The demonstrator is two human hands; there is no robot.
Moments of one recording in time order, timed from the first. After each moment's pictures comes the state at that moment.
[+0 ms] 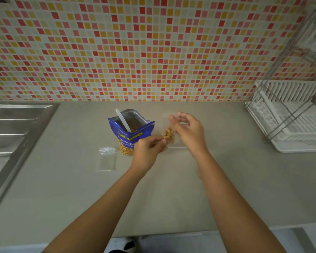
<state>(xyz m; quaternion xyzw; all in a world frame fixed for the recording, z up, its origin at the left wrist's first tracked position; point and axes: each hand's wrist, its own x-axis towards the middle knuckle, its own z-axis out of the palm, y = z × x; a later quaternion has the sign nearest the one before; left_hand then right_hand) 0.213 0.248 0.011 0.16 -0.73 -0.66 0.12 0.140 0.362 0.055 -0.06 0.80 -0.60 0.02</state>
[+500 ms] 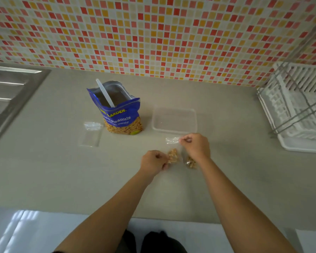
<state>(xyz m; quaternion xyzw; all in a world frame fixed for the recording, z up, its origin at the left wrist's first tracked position) 0.205 0.331 -0.083 0.36 -0.69 -0.62 -0.06 0.101 0.449 -0.067 -0.05 0.93 -0.34 0.12</state>
